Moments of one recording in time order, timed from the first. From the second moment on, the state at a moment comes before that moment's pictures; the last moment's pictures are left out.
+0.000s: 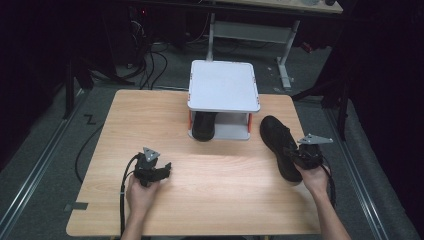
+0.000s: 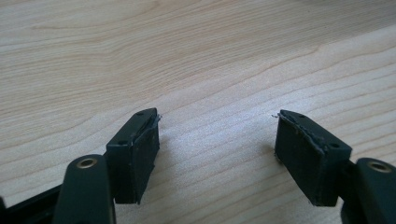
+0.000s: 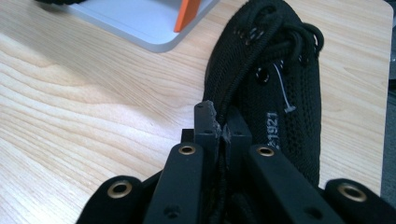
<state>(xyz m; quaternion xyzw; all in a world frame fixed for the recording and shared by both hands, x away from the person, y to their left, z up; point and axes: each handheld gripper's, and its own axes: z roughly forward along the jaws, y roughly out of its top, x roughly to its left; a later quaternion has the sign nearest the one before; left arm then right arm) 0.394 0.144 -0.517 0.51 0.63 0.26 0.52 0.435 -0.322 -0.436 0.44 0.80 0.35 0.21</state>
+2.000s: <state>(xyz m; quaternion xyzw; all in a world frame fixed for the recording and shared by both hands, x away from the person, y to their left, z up) 0.394 0.144 -0.517 0.51 0.63 0.26 0.52 0.355 -0.258 -0.399 0.32 0.84 0.38 0.22</state>
